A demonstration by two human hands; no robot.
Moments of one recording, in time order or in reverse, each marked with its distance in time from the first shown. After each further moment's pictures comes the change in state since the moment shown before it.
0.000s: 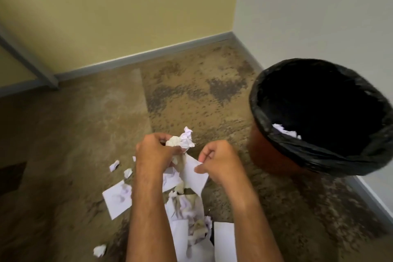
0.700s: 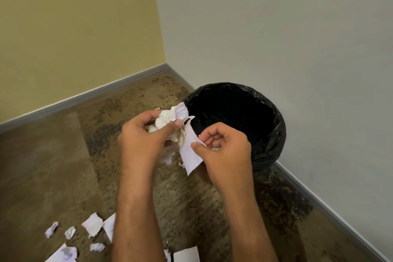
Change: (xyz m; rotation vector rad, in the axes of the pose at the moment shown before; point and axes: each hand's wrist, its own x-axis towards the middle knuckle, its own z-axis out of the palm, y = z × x) left_hand -0.083 0.152 0.075 -0.450 -0.162 0.380; right_hand -0.092 -0.015 -0.141 0.324 0.662 -0.386
